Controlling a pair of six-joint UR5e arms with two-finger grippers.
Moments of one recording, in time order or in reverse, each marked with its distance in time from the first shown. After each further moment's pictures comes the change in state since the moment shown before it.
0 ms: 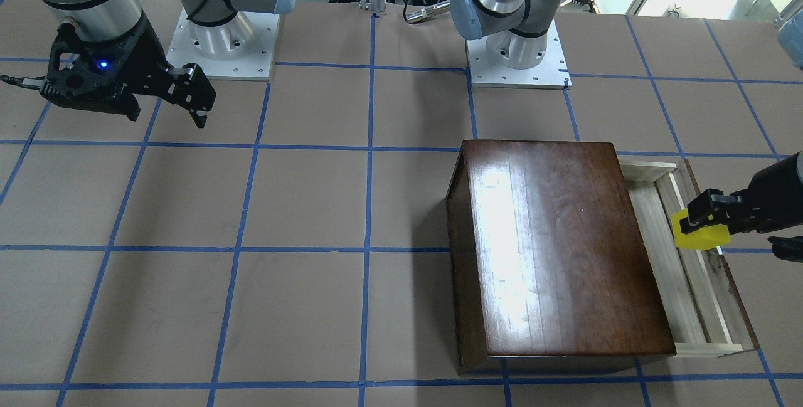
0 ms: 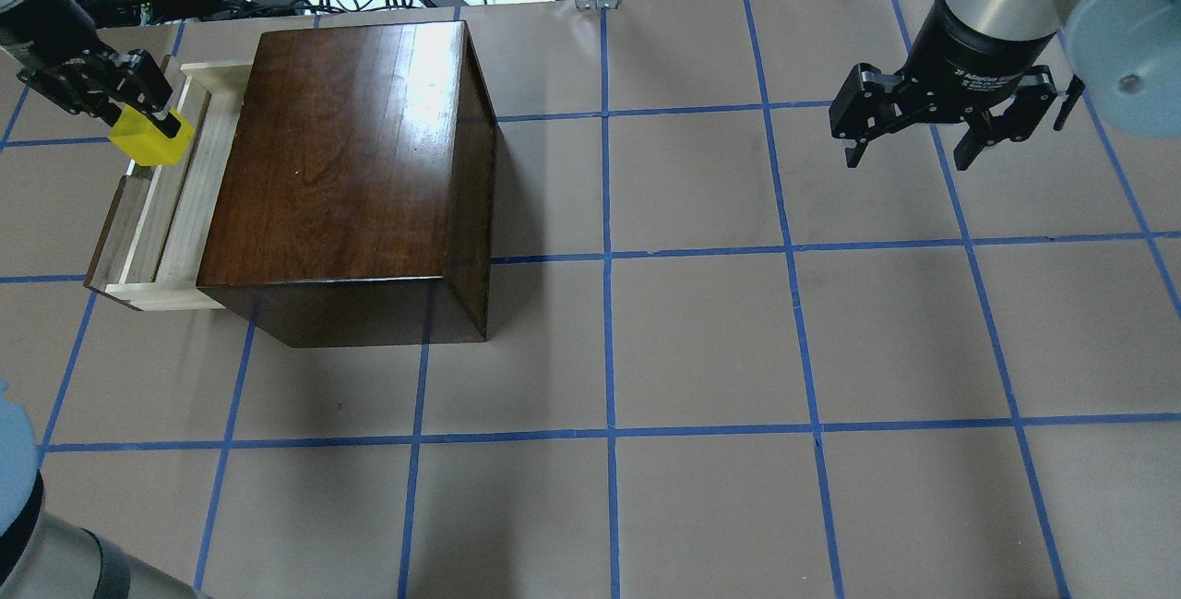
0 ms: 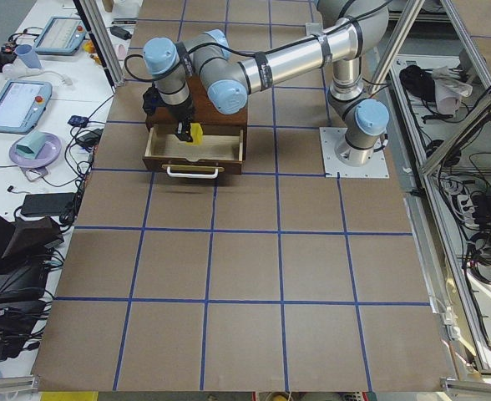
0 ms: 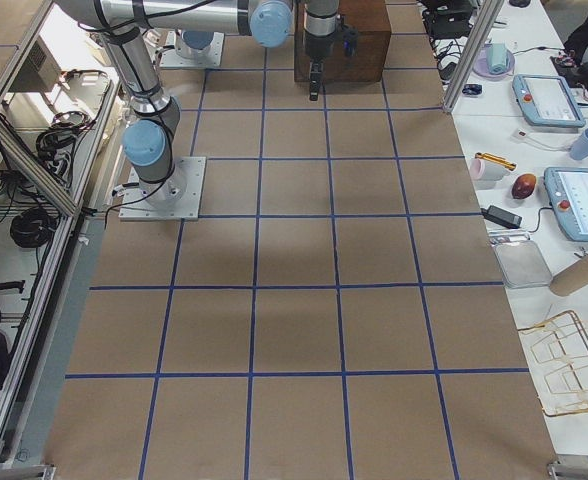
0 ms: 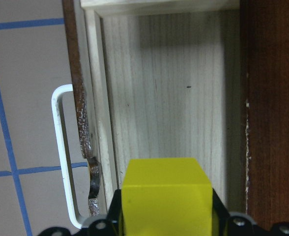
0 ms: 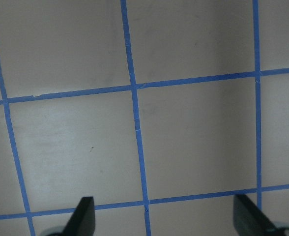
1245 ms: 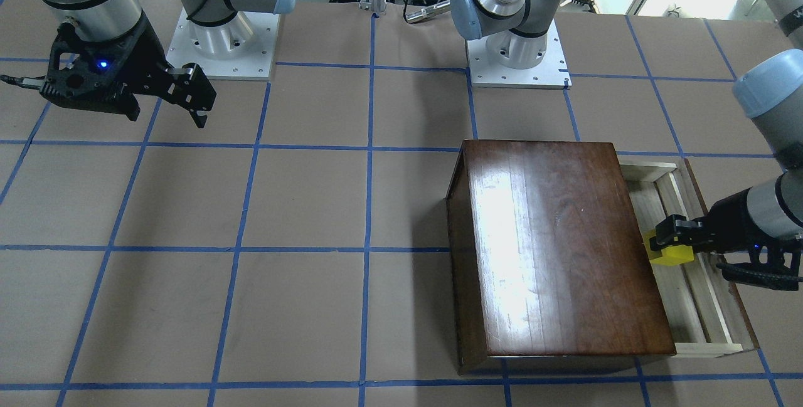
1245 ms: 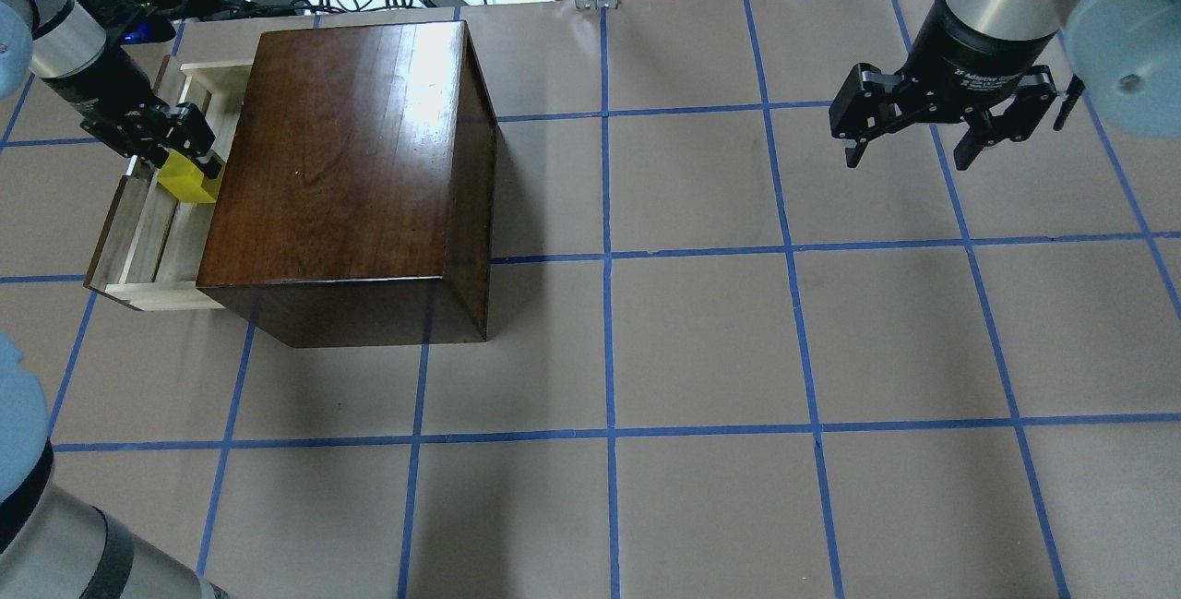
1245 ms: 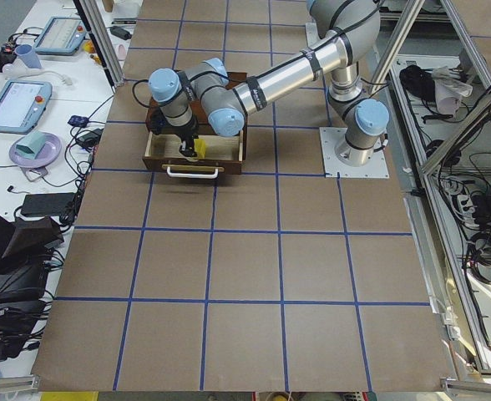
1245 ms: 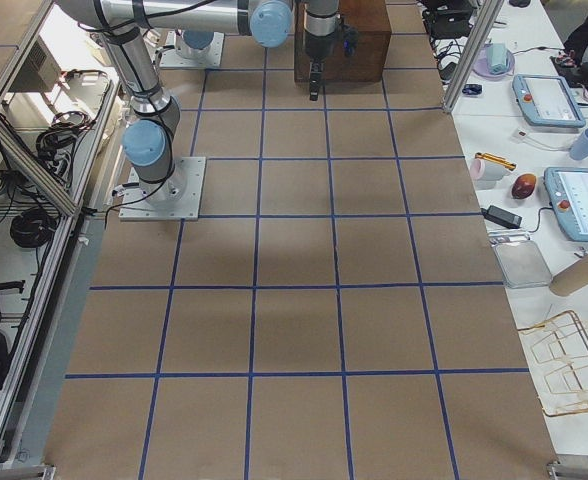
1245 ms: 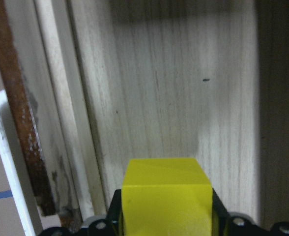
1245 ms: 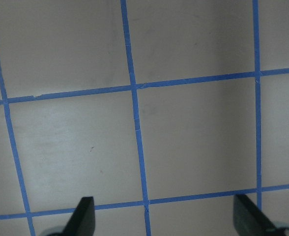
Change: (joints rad) left arm 0.001 -0.050 -0.116 0.135 -0.004 0.017; right arm 0.000 0.000 0.000 0.000 0.000 0.000
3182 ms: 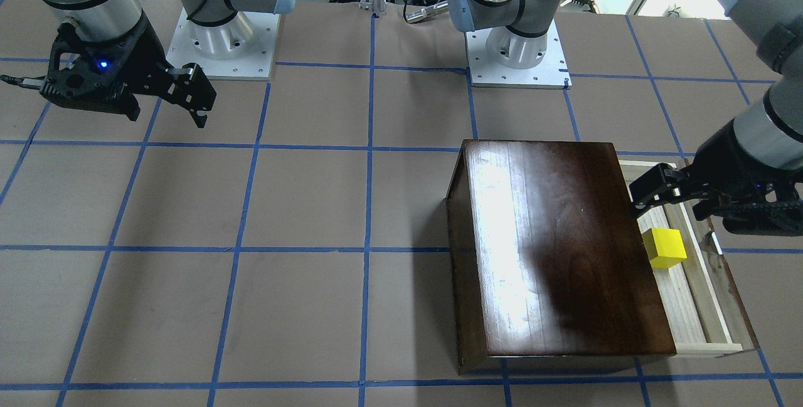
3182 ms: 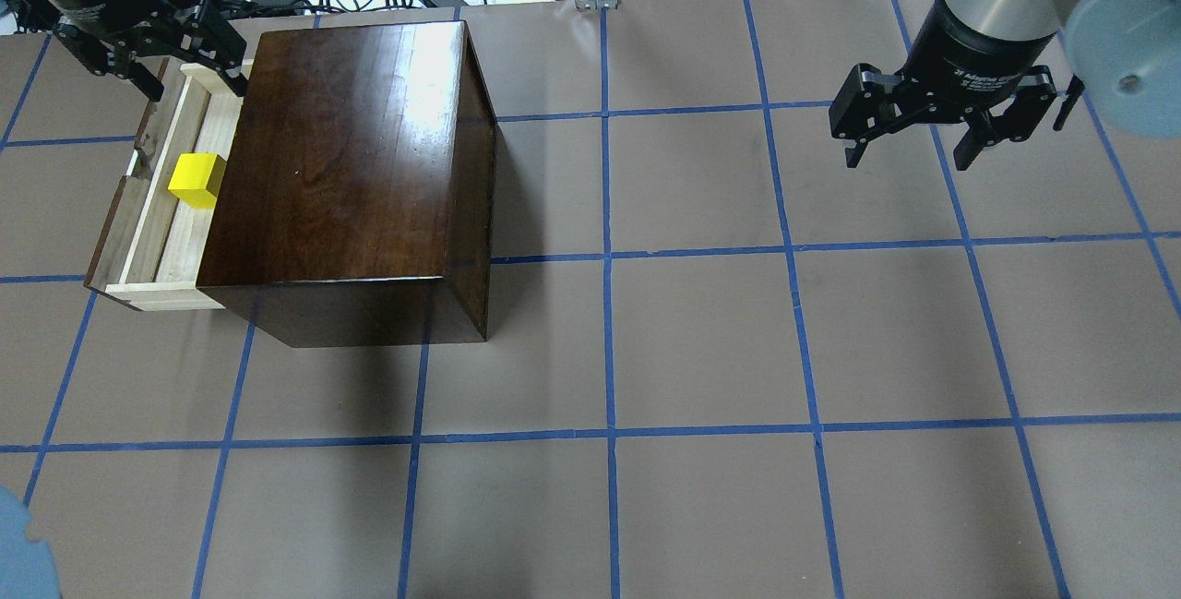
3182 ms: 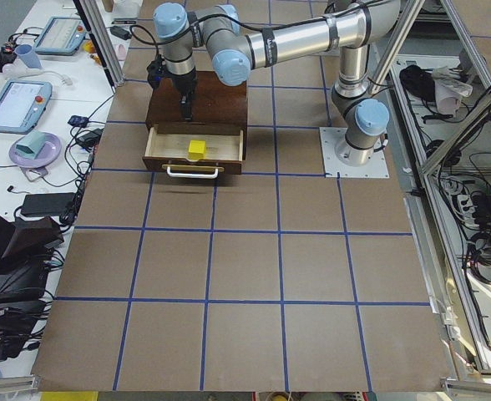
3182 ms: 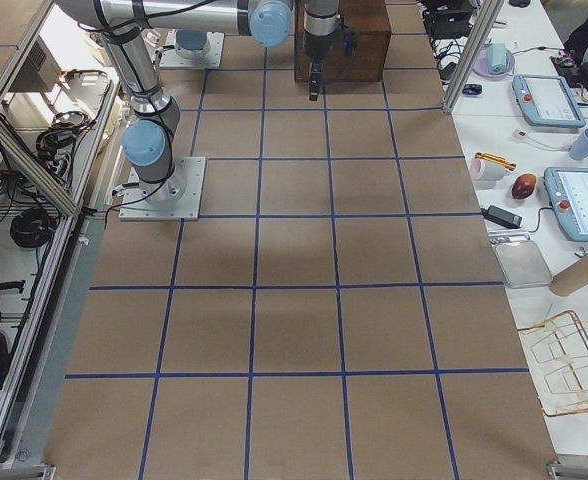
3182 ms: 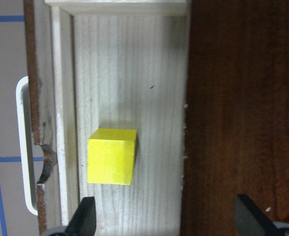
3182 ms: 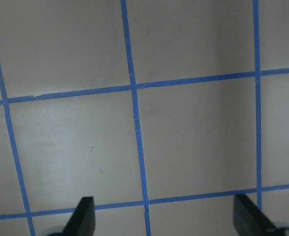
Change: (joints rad) left arm -0.178 0.168 0.085 -0.093 0.023 -0.292; right arm 0.000 0.000 0.000 0.000 0.000 0.000
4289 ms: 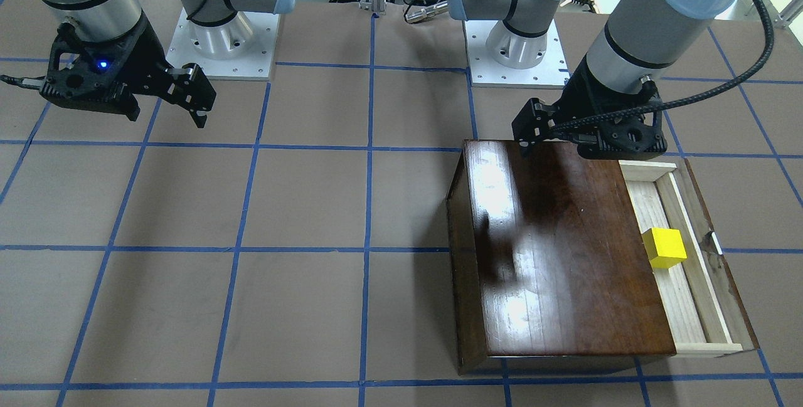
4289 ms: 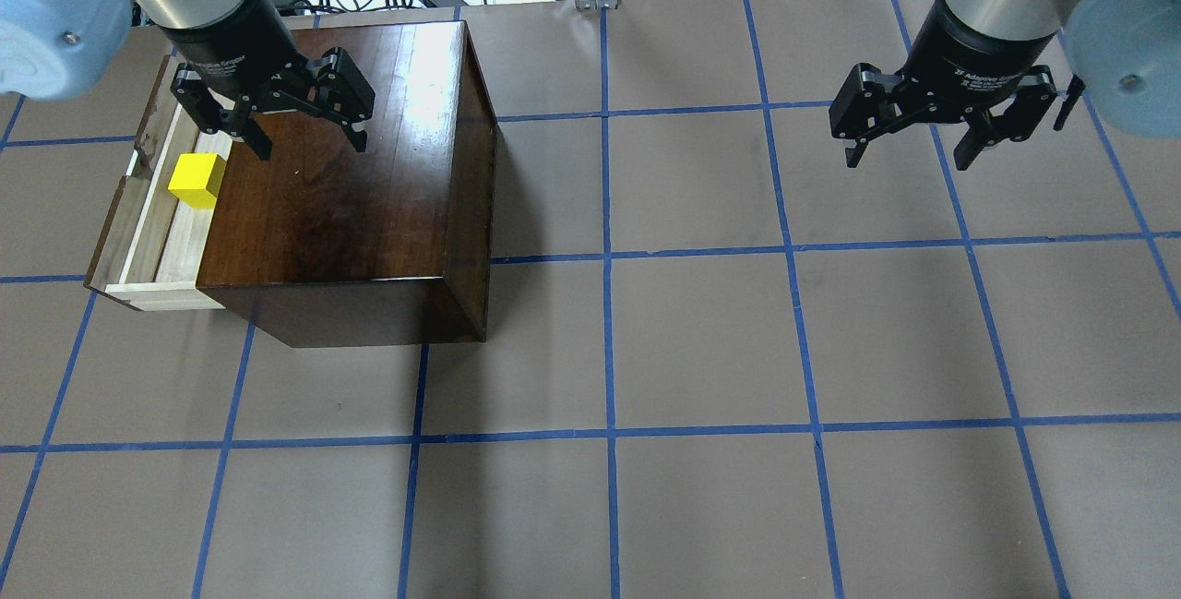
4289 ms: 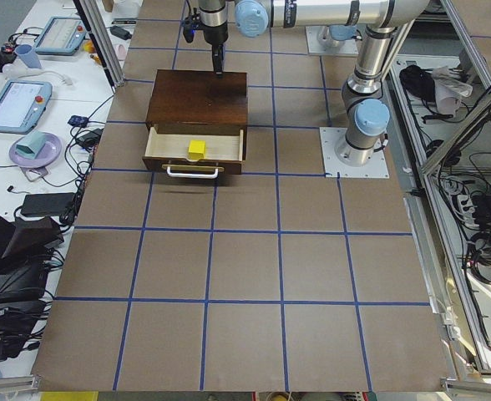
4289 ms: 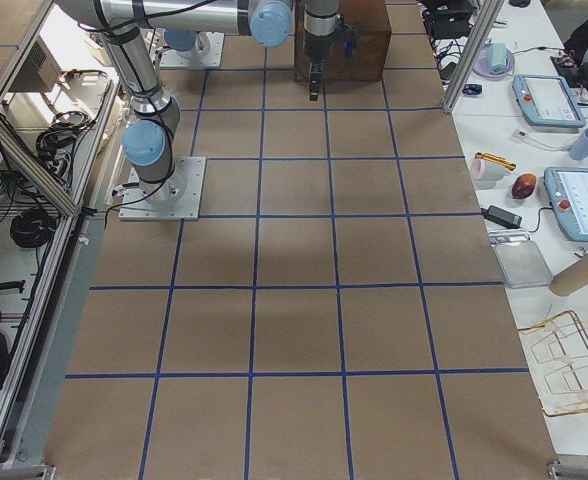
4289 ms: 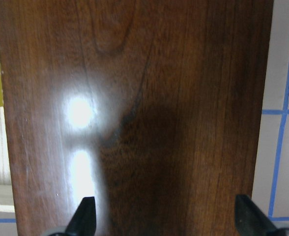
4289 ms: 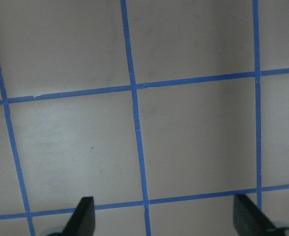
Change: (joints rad) left arm -0.202 0.157 -0.166 -0.049 0.002 -0.241; right arm 0.000 0.000 0.000 0.000 0.000 0.000
